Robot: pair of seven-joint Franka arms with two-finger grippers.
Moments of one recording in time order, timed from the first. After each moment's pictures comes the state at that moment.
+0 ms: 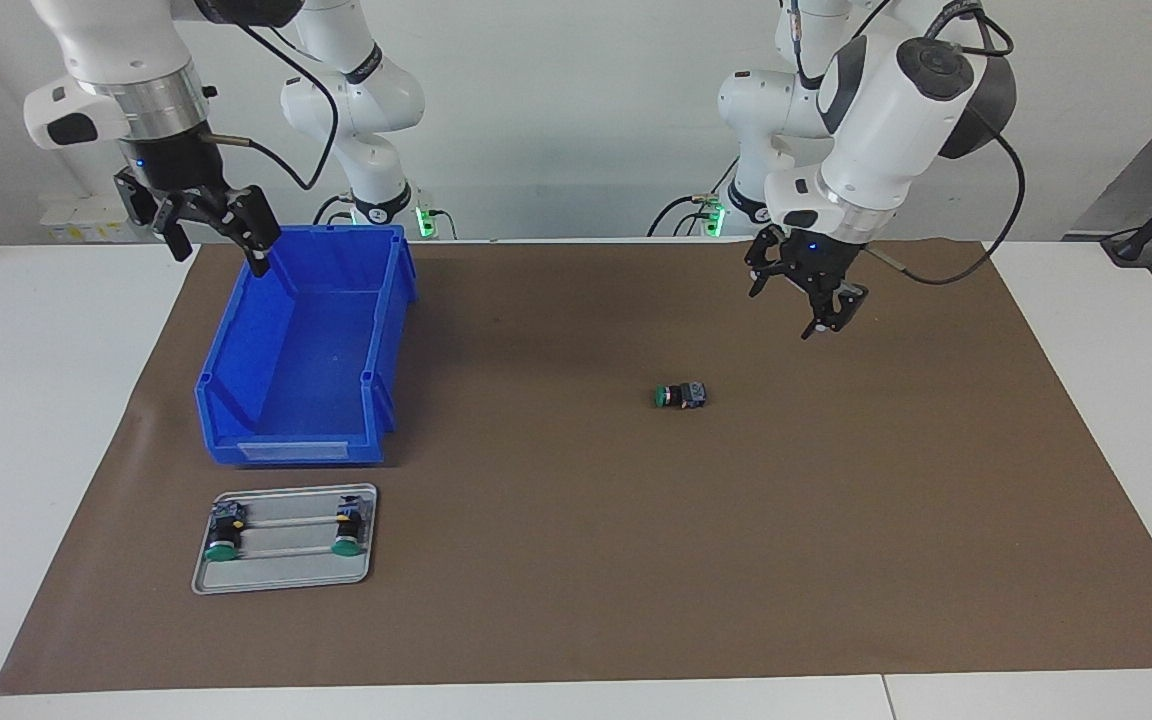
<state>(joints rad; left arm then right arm) -0.31 0.00 0.00 -1.80 -0.14 1.82 0.75 0.08 -0.03 -0.06 -1.52 -0.06 1.58 0.24</state>
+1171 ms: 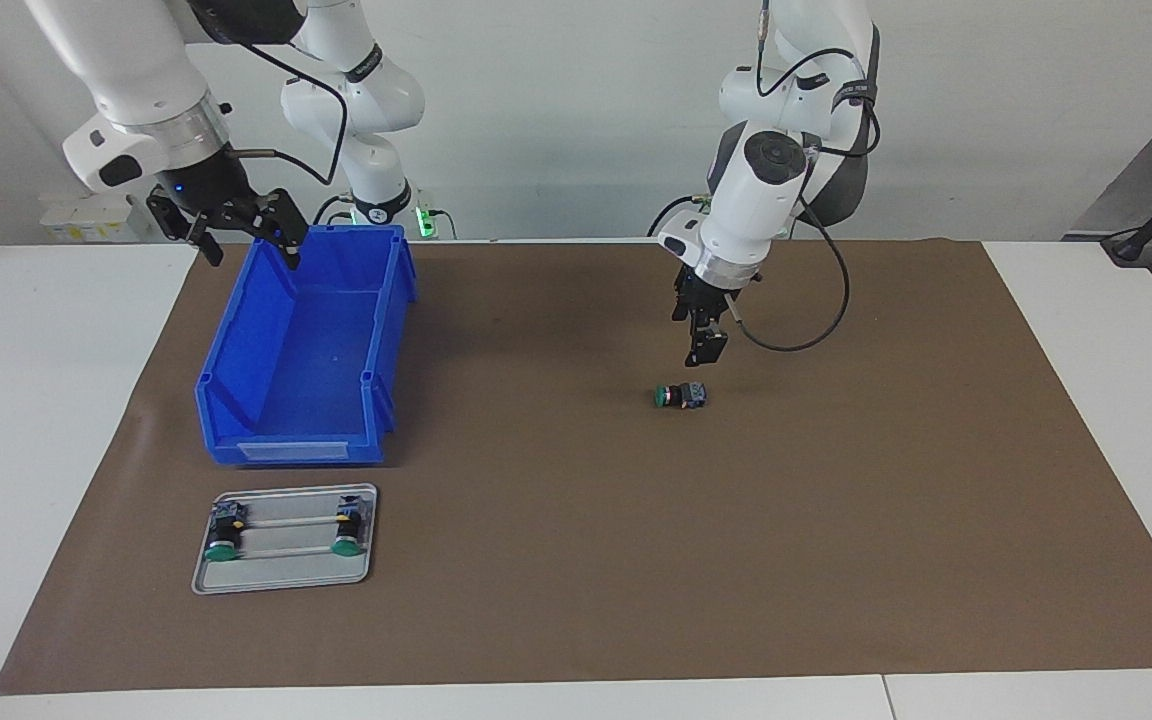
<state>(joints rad) -0.51 0.01 0.01 -2.12 -0.15 2.20 1.12 0.07 -0.04 -0.07 -1.56 0.01 1.49 0.09</state>
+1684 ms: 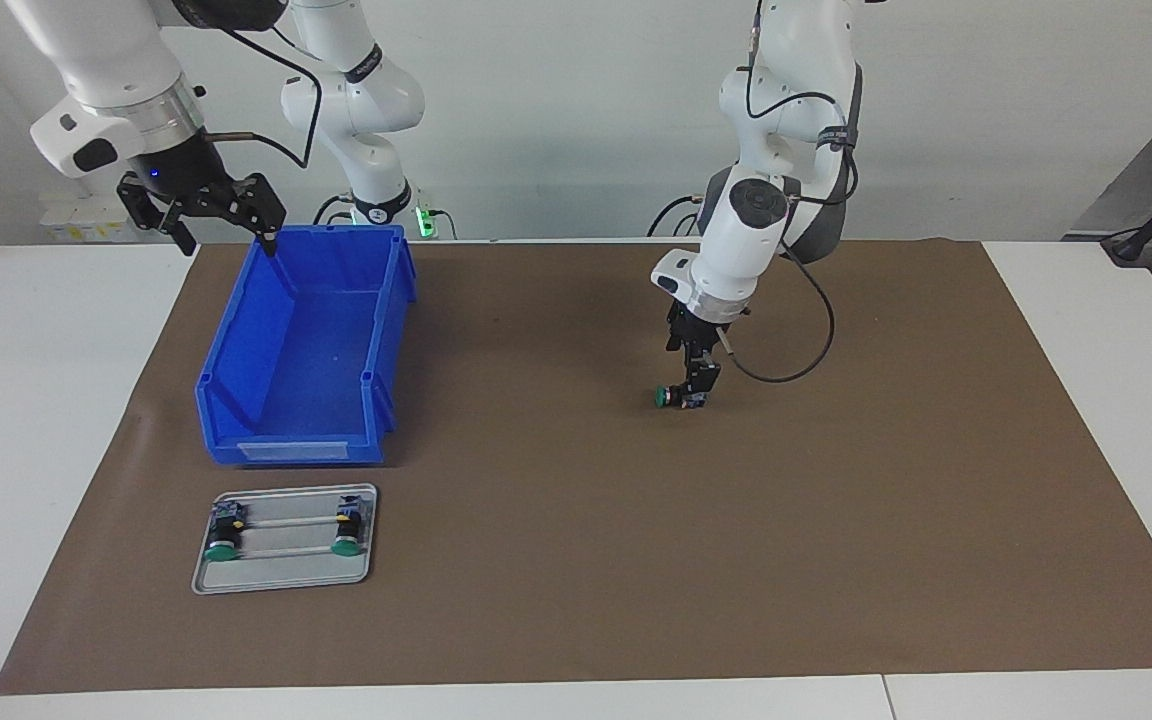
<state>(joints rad) -0.51 0.12 0.01 -2.17 -0.15 2.37 1.08 0.06 -0.03 -0.07 -1.55 -0.02 1.49 0.02</state>
